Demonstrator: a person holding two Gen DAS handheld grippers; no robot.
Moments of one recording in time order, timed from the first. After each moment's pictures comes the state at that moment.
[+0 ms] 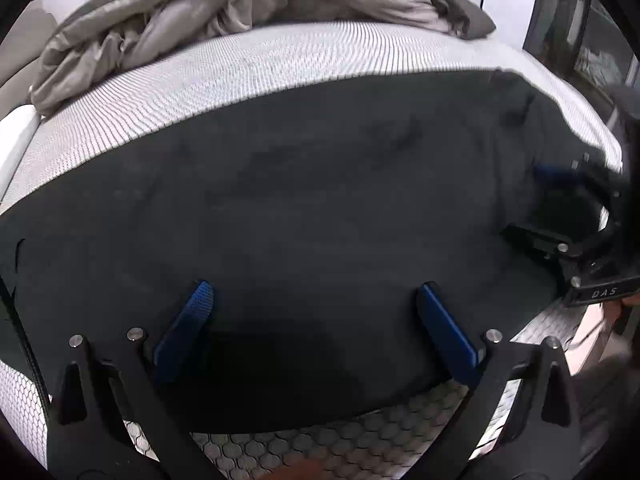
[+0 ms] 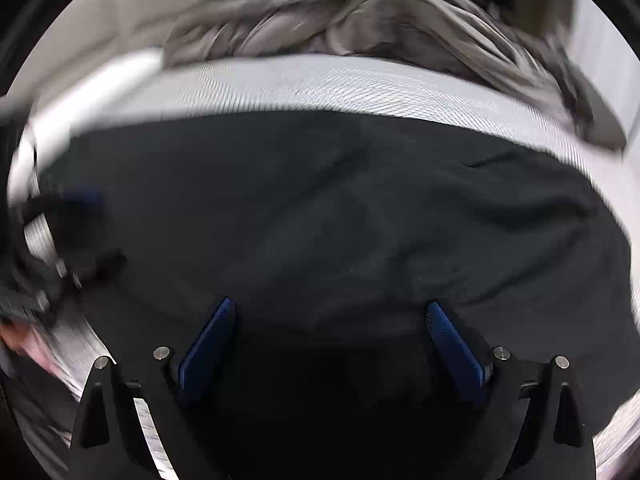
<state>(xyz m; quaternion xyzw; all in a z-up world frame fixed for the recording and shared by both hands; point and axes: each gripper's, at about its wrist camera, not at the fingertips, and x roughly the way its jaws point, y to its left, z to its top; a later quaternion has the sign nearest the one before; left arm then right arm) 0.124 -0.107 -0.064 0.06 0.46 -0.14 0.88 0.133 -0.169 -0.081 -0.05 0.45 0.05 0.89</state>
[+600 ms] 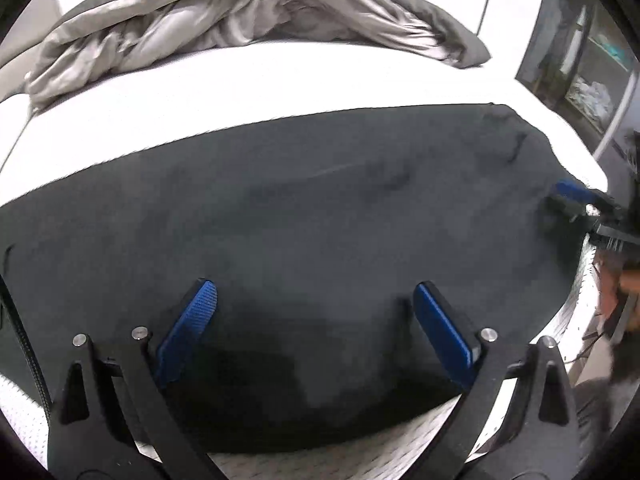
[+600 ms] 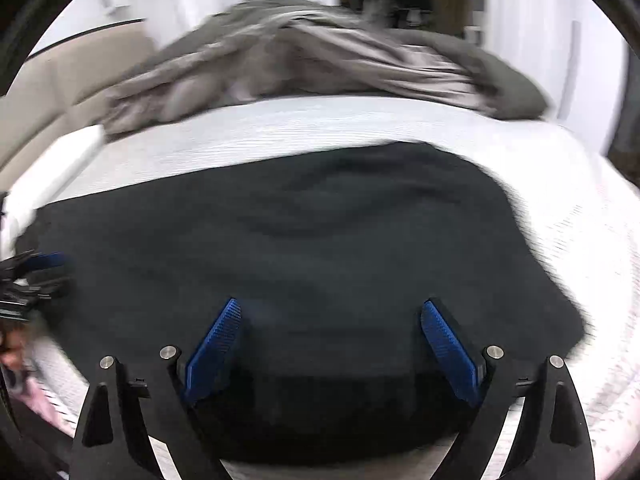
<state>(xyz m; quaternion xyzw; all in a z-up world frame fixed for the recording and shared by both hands) 0.136 -0.109 -0.046 0.01 0.44 -0.16 0.88 0.114 -0.260 -0.055 0.05 0.40 -0.03 0.92</state>
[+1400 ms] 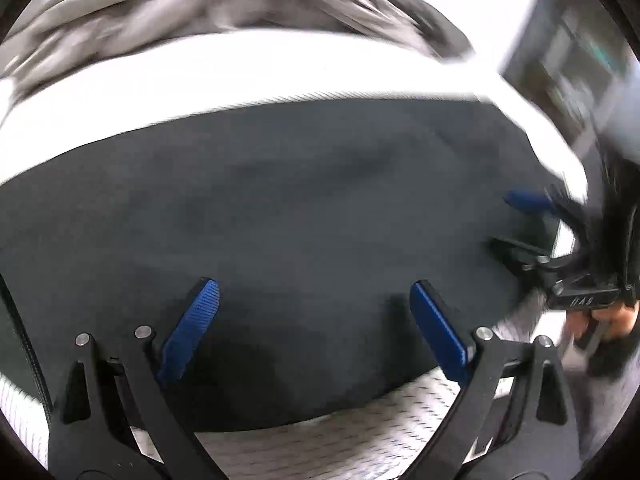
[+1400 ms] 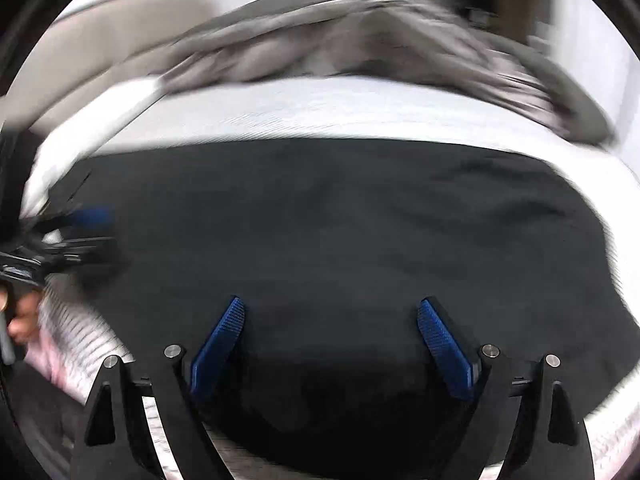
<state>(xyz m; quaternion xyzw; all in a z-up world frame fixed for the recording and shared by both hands) 0.120 -0.107 -0.054 0.02 0.47 -0.21 0.86 0.105 -0.183 -0.067 -0.01 0.43 0.06 0.90</state>
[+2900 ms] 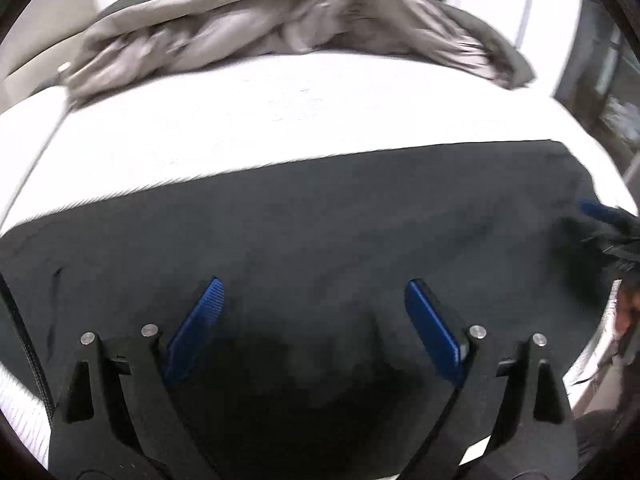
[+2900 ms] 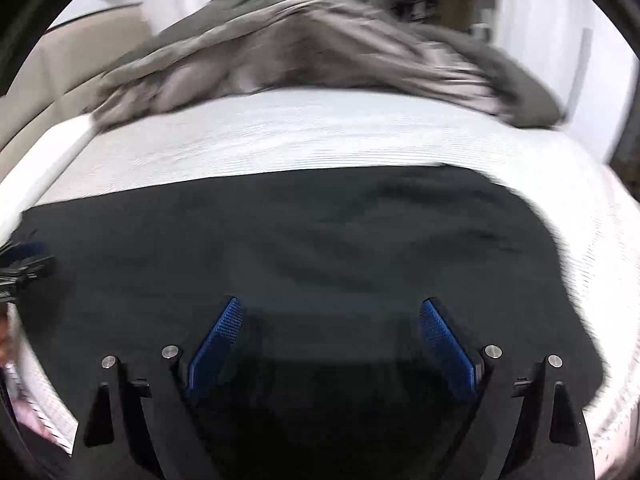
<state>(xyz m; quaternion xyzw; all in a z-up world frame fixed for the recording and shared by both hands) 0.174 -0.058 -0.039 0.01 0.43 -0.10 0.90 0.119 -0.243 -0.061 0.03 0.42 -0.06 0.90</state>
